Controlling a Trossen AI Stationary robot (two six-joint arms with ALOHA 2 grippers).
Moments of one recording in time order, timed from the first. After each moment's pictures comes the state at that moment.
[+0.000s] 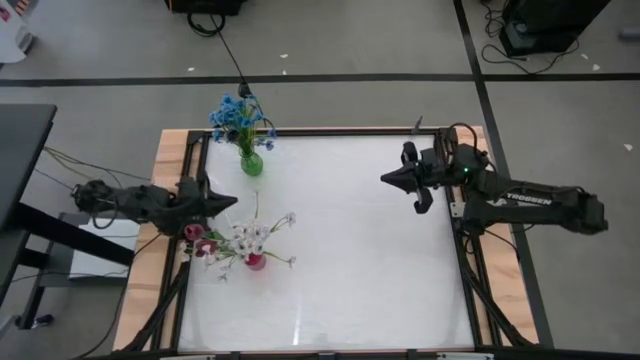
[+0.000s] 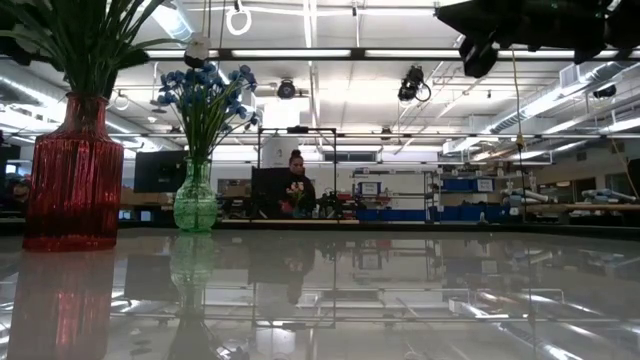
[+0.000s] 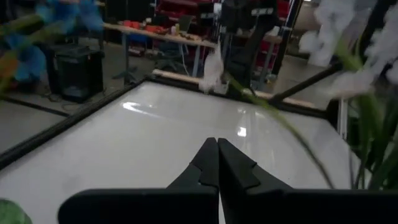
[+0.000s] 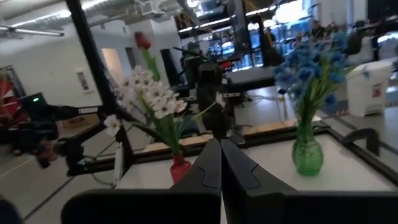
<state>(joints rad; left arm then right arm) -0.29 0.04 0.30 -0.33 -0.48 -0.22 -0.38 0.74 0.45 0.38 -0.46 0.26</state>
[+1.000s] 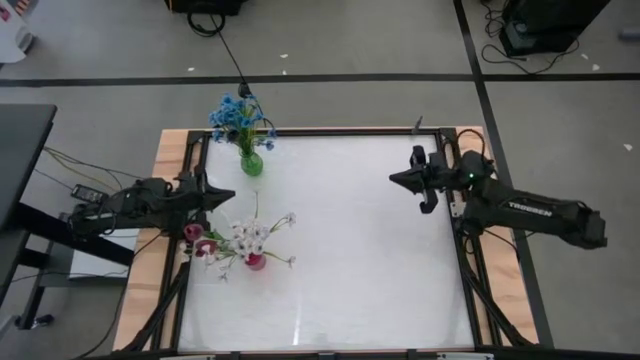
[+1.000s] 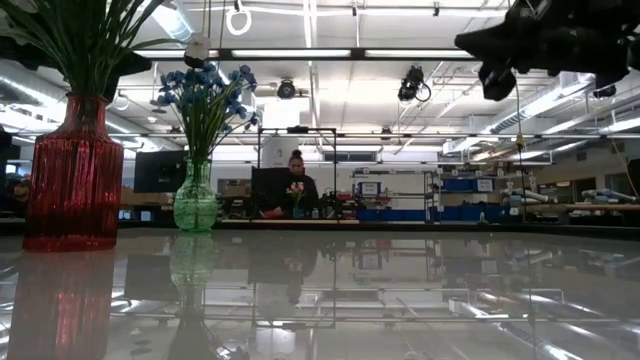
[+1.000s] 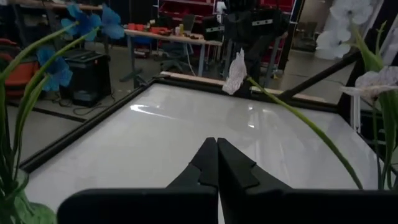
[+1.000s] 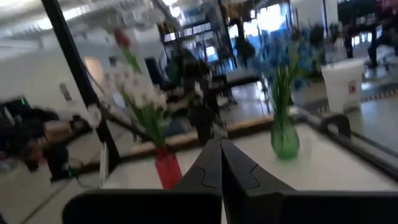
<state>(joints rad) 0.04 0.00 0.32 -0.39 -0.17 -0.13 -0.48 0.59 0.28 0.43 -0.49 0.31</state>
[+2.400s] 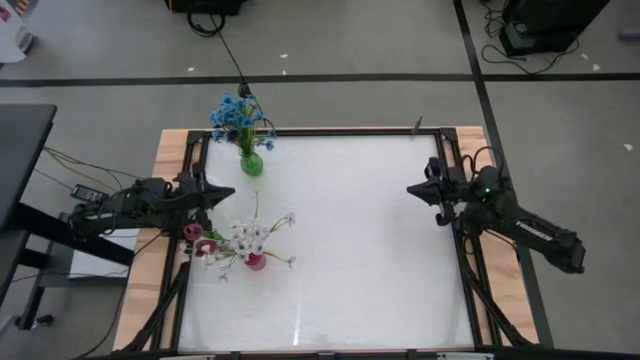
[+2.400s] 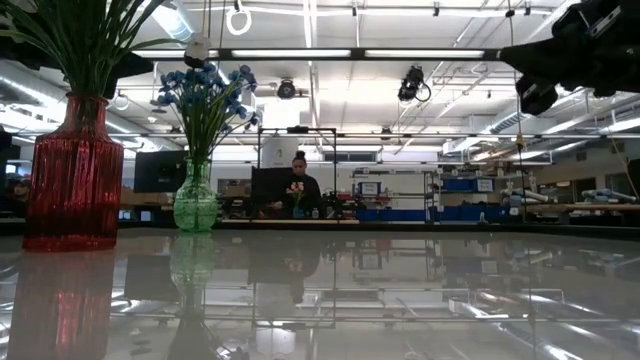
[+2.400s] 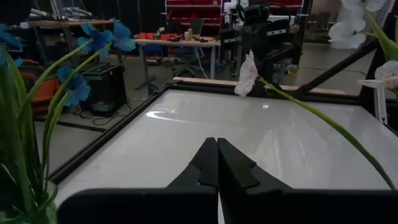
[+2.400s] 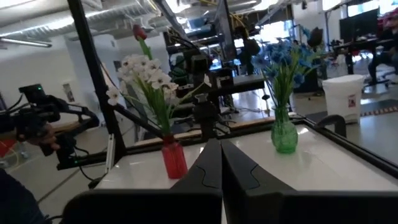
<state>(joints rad) 0.04 0.00 0.32 -0.39 -0.21 -0.03 -0.56 0.10 0.12 0.15 -0.56 0.29</state>
